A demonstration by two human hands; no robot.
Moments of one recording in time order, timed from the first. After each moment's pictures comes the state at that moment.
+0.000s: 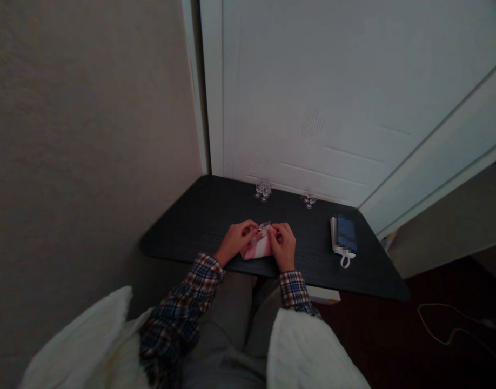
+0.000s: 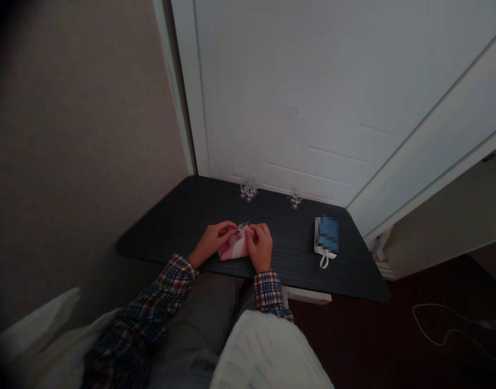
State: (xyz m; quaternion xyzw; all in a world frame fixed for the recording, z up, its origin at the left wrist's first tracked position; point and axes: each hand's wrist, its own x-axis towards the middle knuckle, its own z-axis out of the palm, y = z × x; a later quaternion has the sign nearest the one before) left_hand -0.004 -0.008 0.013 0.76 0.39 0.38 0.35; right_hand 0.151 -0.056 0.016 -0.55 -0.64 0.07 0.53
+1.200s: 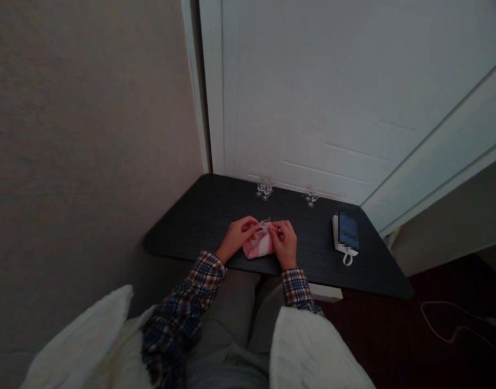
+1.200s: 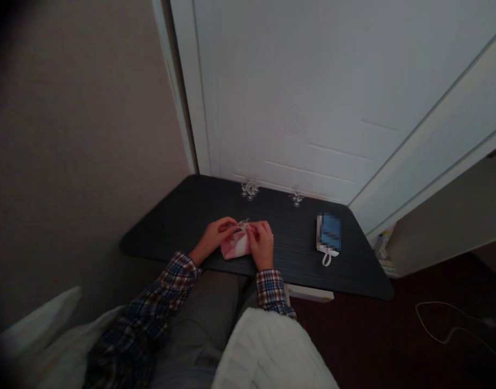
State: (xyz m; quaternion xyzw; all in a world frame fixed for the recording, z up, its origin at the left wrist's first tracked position) left_hand -0.004 0.002 0.002 0.71 0.37 0.43 0.43; right_hand 0.152 -0.054 0.013 -0.55 -0.64 0.08 0.53
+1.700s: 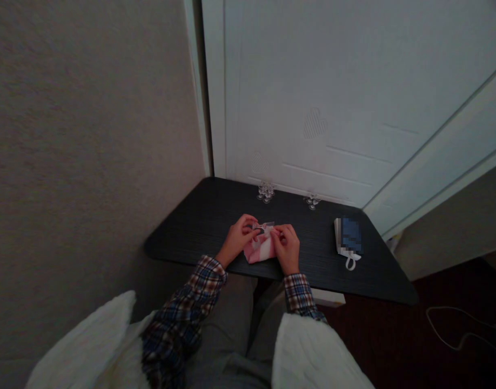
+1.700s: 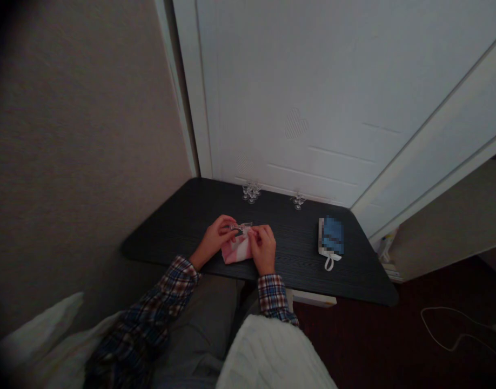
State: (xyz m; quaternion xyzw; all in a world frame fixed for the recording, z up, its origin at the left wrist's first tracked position) left_hand -0.002 0.002 0.000 0.65 0.35 0.48 0.48; right_hand 0.150 -0.056 0.016 -0.54 -0.64 0.08 0.54
